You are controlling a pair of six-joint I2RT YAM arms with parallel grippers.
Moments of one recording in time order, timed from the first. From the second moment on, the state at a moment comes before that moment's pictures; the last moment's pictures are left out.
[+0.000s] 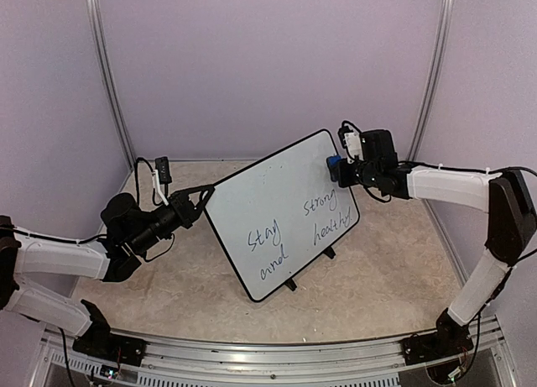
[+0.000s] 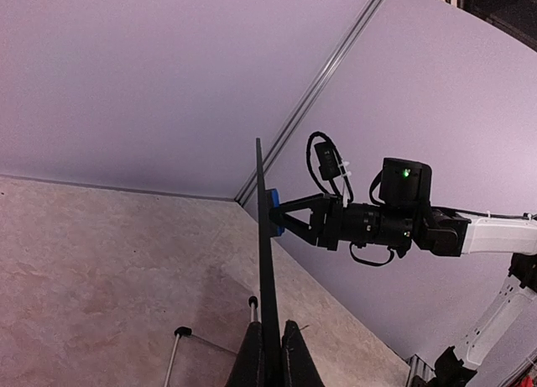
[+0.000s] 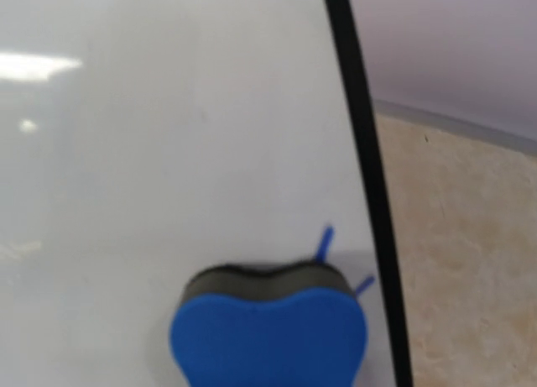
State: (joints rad) left arm -0.69 1.25 0.42 0.99 0.13 -0.59; right arm 0.50 1.66 1.16 0.03 0.08 0.09
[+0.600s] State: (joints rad) left arm -0.69 1.25 0.42 0.99 0.13 -0.60; right arm 0.50 1.61 0.96 0.13 0.05 0.10
